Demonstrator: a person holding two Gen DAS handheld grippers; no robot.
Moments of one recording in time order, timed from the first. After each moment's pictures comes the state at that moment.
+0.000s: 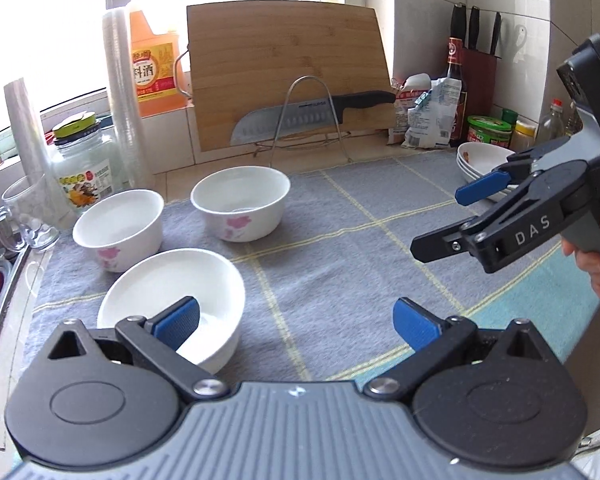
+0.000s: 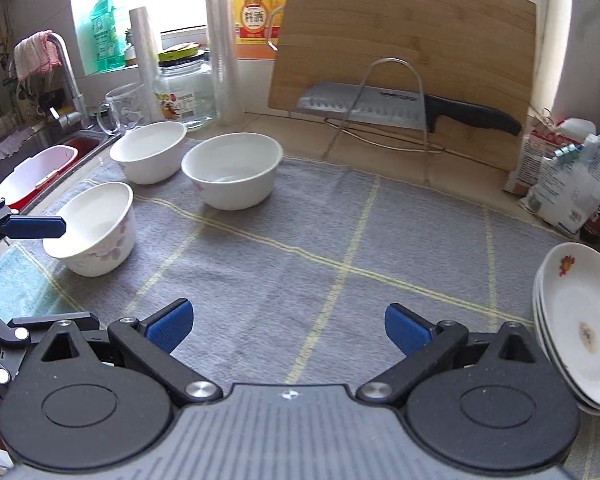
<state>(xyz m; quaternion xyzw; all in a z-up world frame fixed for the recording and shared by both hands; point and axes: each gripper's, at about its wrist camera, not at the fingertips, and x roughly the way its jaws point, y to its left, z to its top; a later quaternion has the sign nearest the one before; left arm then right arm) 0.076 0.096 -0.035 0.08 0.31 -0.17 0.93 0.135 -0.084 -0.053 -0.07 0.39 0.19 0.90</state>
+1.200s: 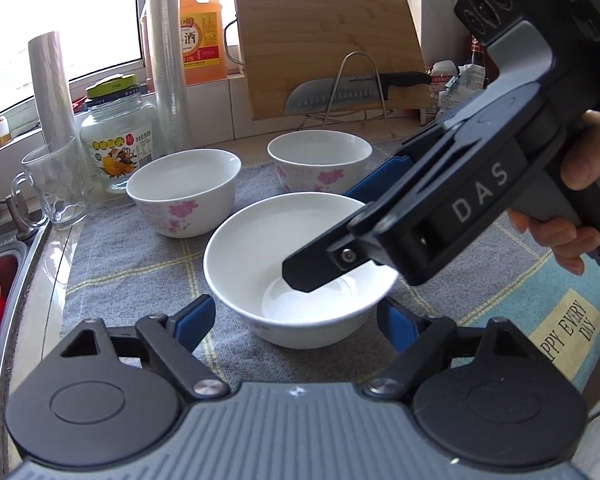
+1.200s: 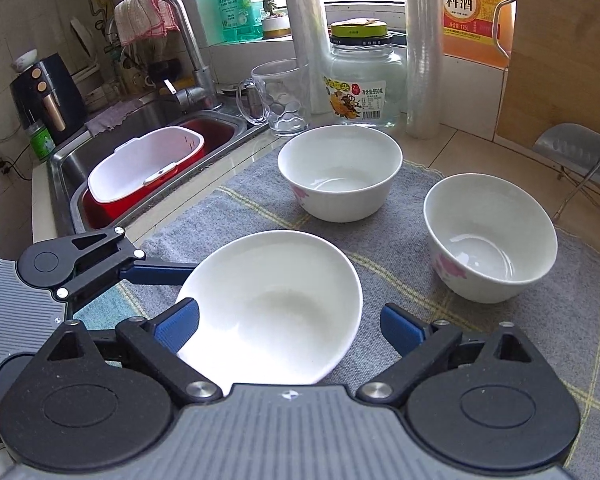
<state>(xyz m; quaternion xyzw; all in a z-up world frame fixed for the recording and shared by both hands) 0.105 0.180 -0.072 0.09 0.30 -0.20 0.93 0.197 0.072 -0.073 -0.07 0.41 0.35 0.84</state>
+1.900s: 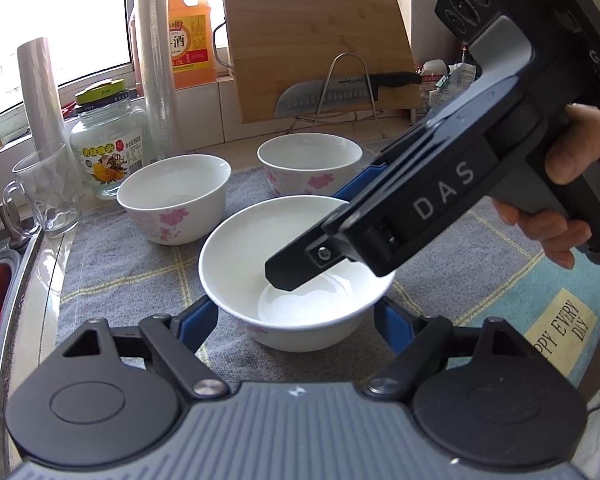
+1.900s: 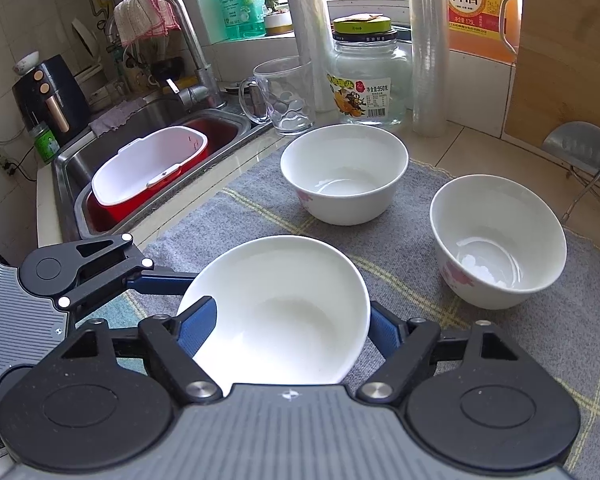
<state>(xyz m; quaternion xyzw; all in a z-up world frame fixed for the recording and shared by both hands) 0.106 0.175 -0.066 0.09 0.31 -0.21 0.92 0.203 0.070 -0.070 -0.06 0.42 0.36 0.83</state>
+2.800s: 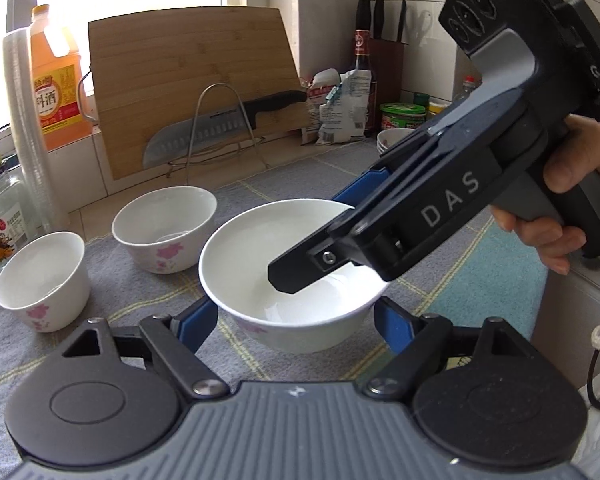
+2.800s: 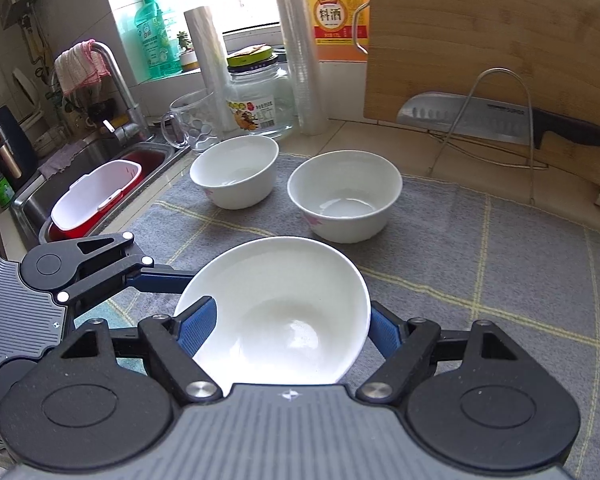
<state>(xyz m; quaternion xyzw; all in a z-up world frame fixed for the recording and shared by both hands) 0.112 0.097 -0.048 0.12 0.28 -0.34 0.89 0.156 -0.036 -0.042 -0.02 0.41 0.25 0.88</state>
